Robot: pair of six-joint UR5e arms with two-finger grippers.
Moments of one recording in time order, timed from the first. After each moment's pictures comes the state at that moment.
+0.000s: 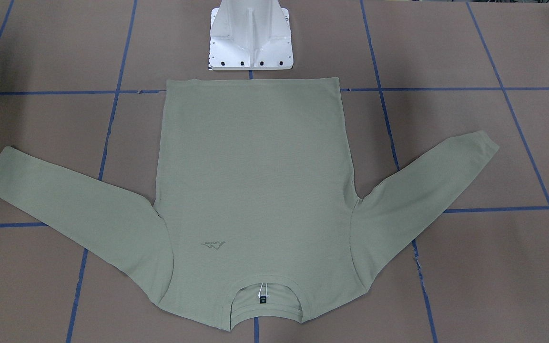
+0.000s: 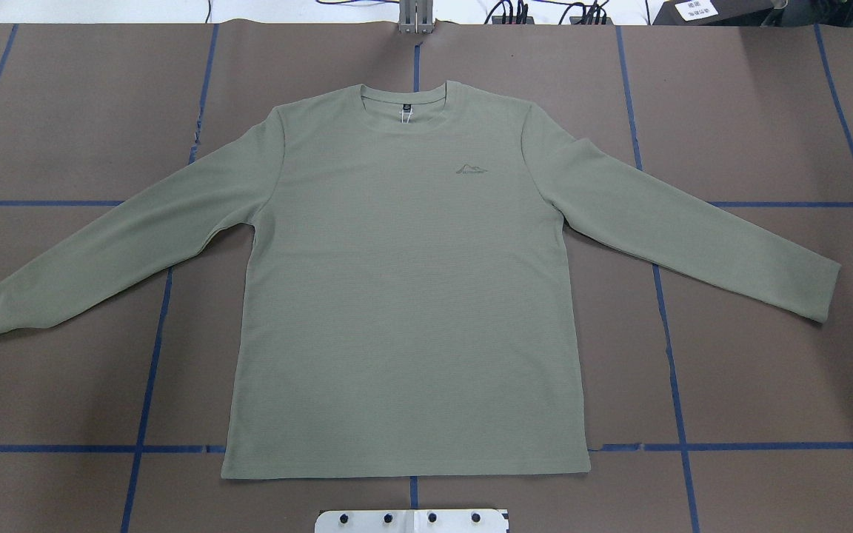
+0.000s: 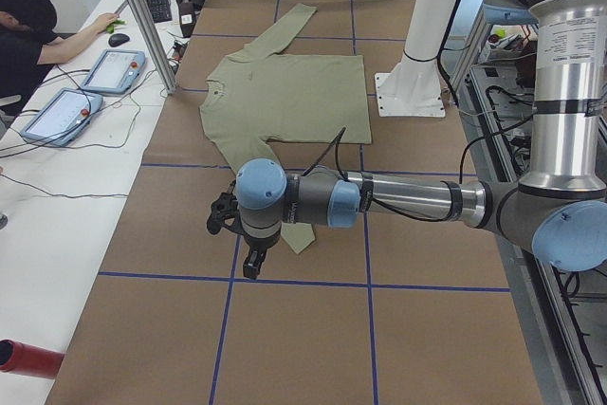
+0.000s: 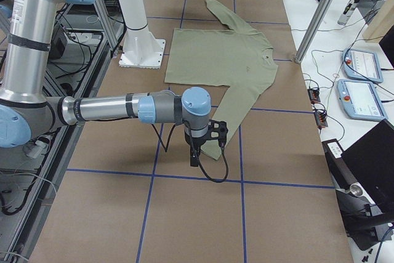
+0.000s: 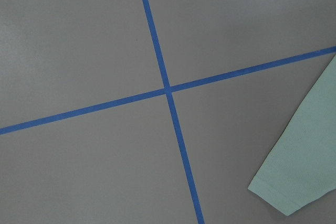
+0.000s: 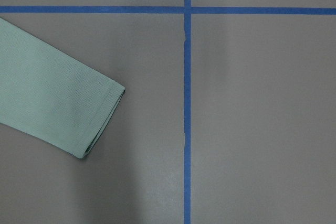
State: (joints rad) left arm -1.63 -1.52 -1.72 -1.58 -2.41 0.22; right arm 1.51 -1.82 1.95 -1.64 2.30 0.09
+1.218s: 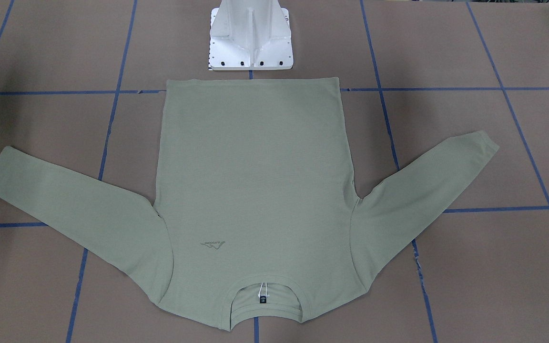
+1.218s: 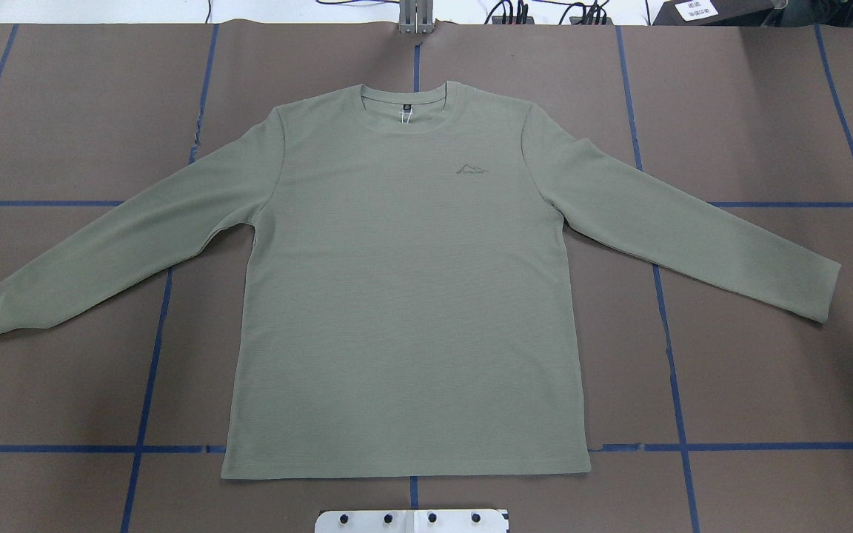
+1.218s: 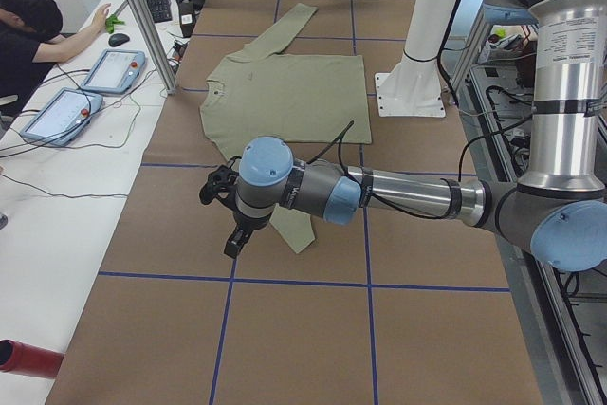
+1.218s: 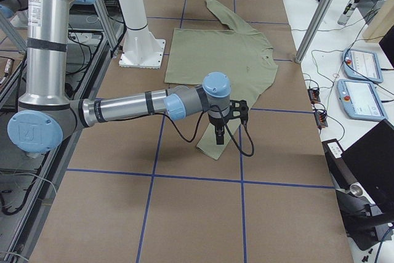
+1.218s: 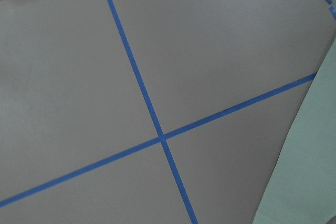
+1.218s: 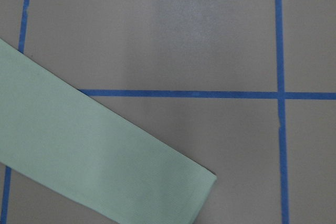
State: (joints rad) left arm -1.64 -1.52 -1.74 -1.82 -2.40 0.21; right arm 1.36 -1.68 1.83 -1.27 2.35 0.47
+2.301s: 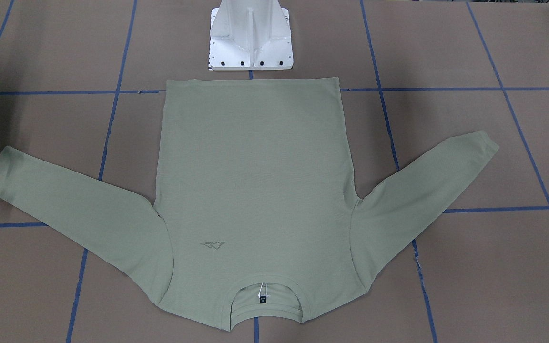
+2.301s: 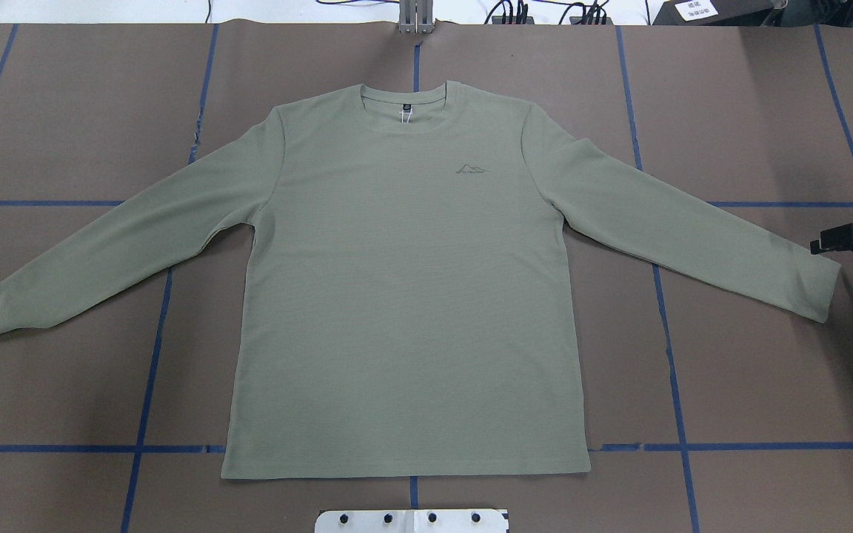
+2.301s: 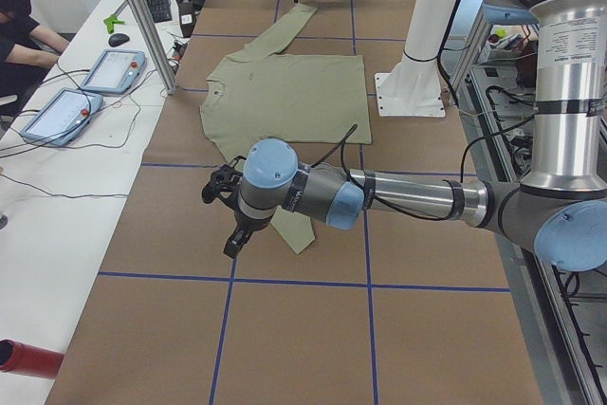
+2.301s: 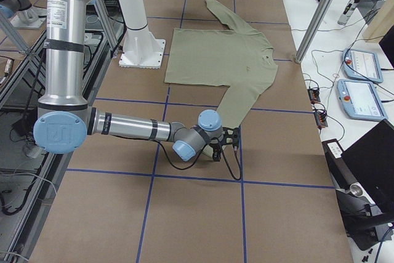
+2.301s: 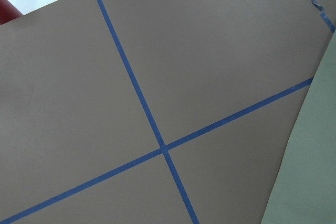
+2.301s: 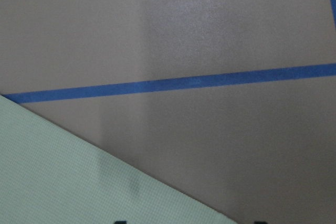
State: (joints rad) left arm -1.64 -1.51 -1.74 -1.83 -2.40 0.21; right arm 1.12 -1.66 1.43 -0.67 2.20 0.85
